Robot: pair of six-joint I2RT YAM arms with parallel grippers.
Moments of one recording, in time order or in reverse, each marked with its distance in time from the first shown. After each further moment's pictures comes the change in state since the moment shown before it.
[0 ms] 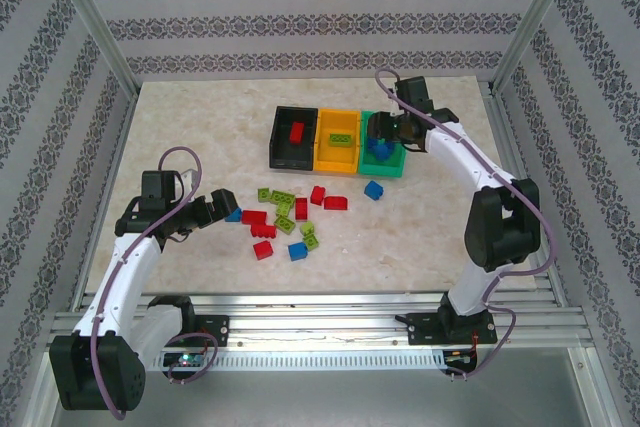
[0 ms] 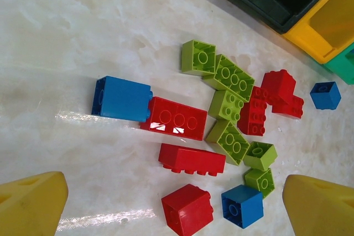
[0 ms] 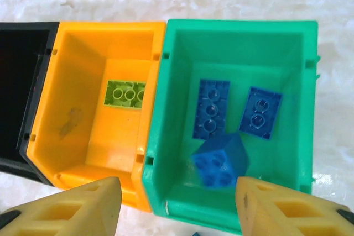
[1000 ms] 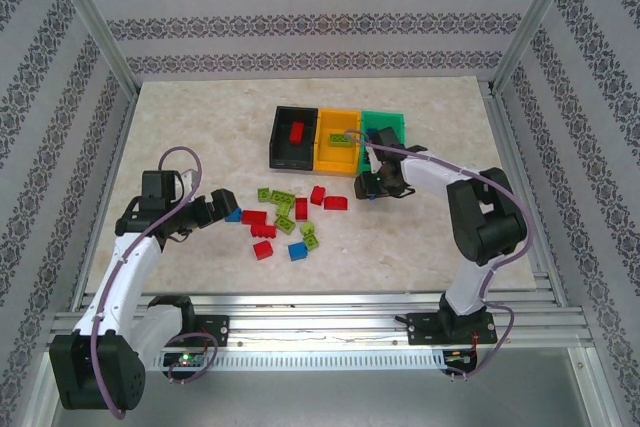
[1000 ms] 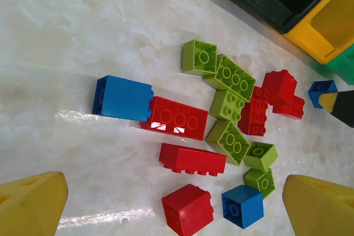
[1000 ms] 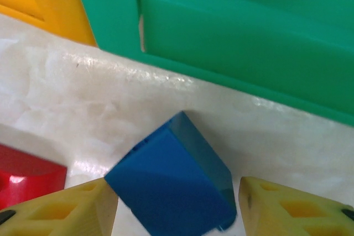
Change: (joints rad) left arm 0.000 0.003 0.000 0.000 0.000 -0.003; right arm 0.127 0.081 -0.302 0.019 -0.006 -0.115
